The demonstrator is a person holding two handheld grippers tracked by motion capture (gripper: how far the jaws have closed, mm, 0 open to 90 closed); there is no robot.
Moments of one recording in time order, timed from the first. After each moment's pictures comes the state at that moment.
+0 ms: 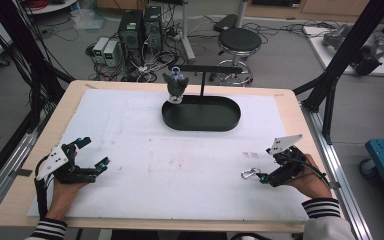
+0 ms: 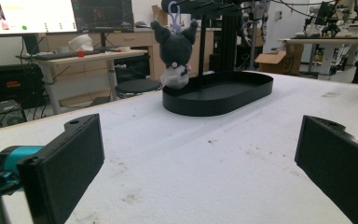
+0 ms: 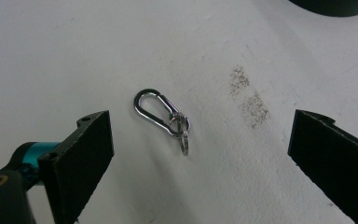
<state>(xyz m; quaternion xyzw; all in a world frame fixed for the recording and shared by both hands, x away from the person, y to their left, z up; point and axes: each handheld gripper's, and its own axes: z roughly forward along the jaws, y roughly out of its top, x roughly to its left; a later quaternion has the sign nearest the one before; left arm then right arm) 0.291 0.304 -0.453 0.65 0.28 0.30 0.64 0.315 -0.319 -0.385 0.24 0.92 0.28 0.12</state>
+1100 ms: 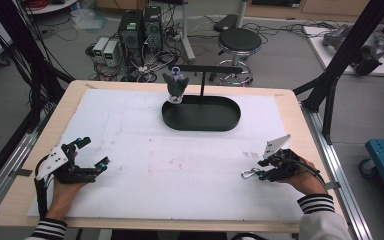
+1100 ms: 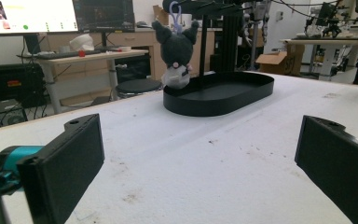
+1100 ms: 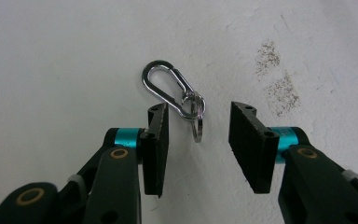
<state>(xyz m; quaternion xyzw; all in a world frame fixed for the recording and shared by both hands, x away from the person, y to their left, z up) 0.291 0.304 -0.453 0.65 0.28 0.30 0.64 0.324 -0.312 -0.398 0.21 0.95 0.23 0.08</state>
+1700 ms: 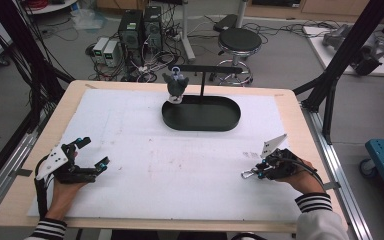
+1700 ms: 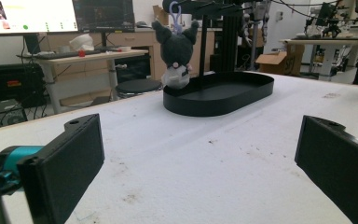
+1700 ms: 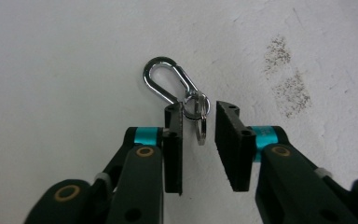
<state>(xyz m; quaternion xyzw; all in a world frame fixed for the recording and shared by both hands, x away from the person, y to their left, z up) 0.291 0.304 -0.453 0.65 0.28 0.30 0.64 0.329 -0.309 -0.401 0.20 0.95 0.22 0.07</state>
